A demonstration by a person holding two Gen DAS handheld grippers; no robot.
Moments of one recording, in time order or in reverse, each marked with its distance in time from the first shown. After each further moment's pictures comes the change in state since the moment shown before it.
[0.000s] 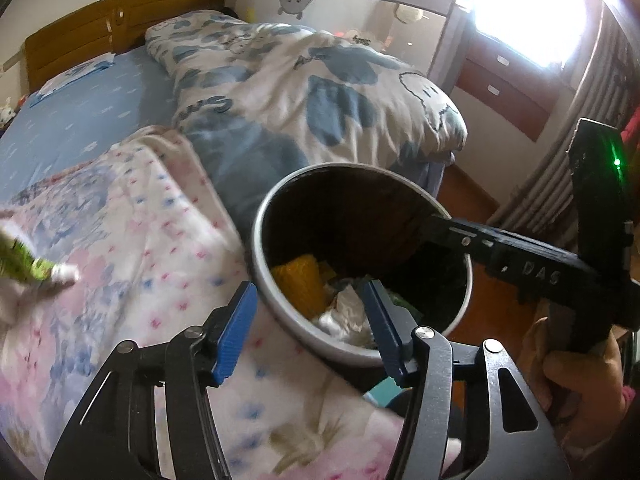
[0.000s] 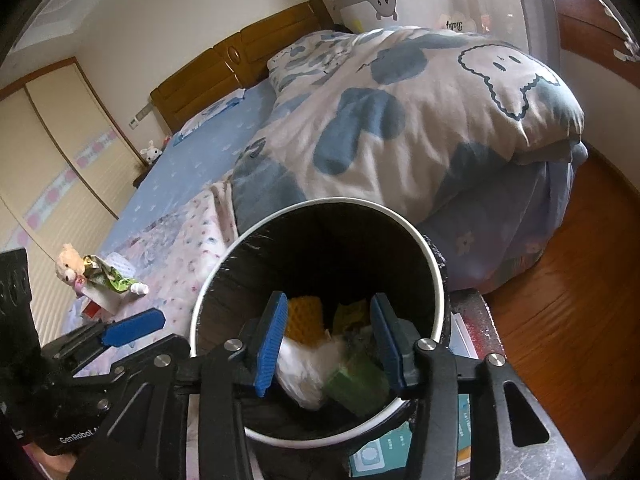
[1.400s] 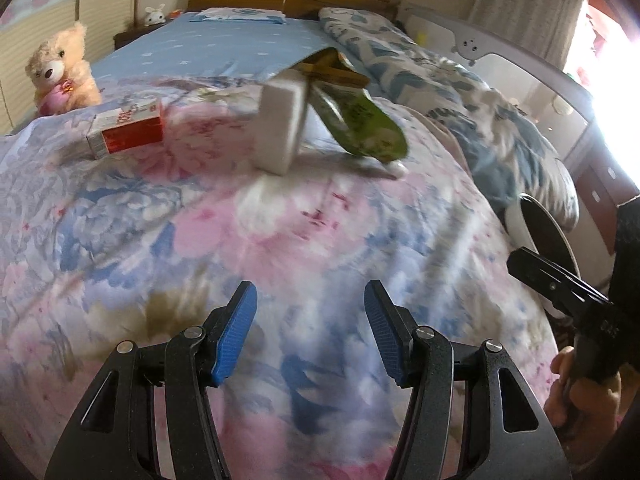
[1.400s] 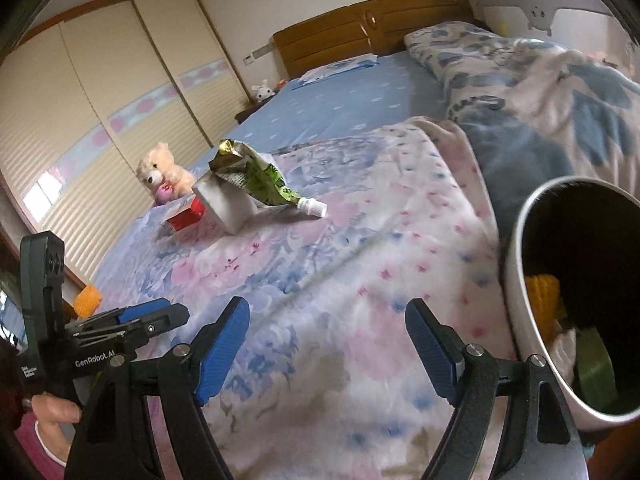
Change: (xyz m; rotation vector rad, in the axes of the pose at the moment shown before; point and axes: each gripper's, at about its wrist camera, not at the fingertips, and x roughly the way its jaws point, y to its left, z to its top) left arm -0.100 0.211 -0.125 -0.434 -0.047 0.276; right arm 0.058 0.194 -0.069 -0.313 0.087 0.281
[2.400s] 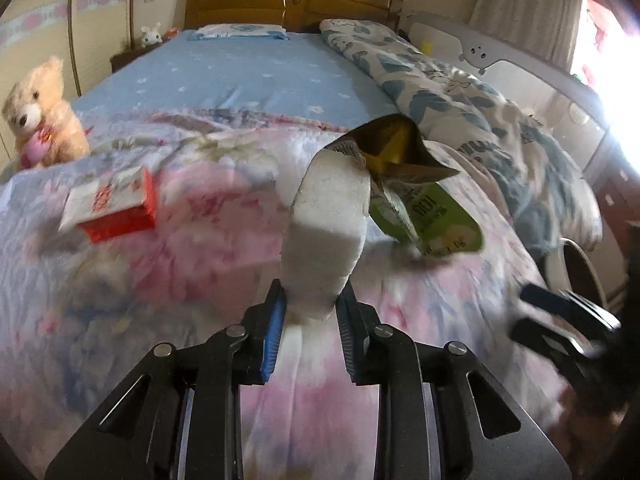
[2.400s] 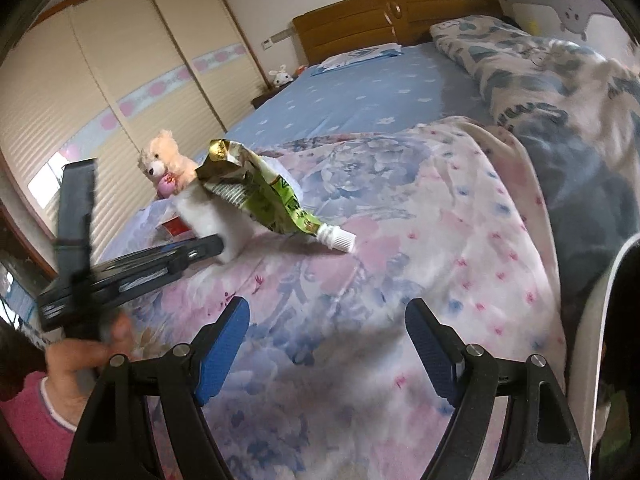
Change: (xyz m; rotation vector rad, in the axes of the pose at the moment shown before) left arm 0.039 0.026 0.067 0.043 -0.040 0.003; right arm 0.061 0.014 0.038 -0.063 0.050 0.047
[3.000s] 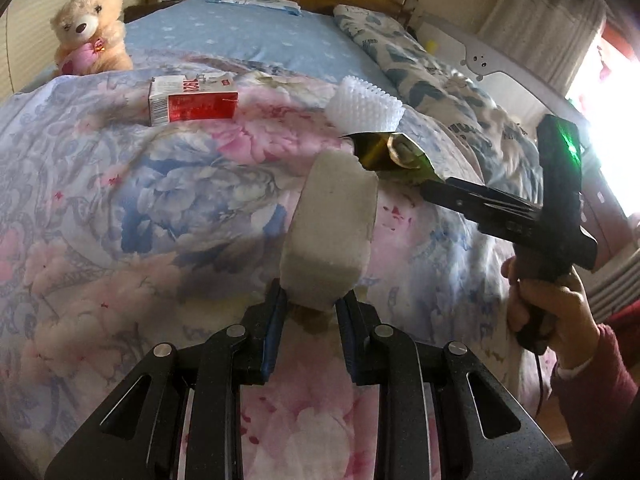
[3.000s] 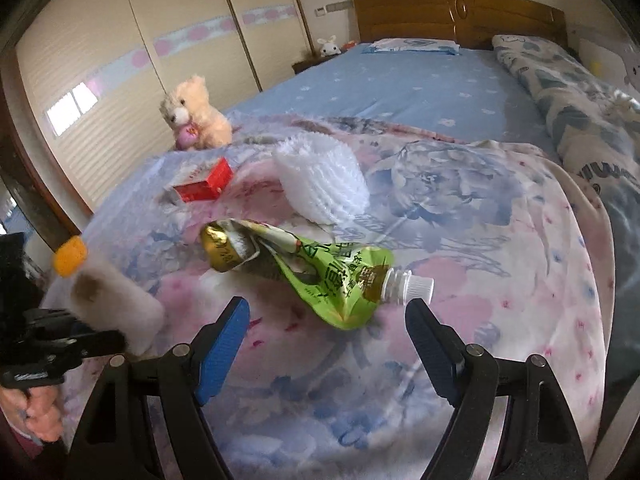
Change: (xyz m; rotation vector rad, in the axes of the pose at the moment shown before) left arm -0.060 0.052 -0.077 -0.122 0.071 -0.083; right arm 0.059 0.048 0.022 -0.225 0.105 0.011
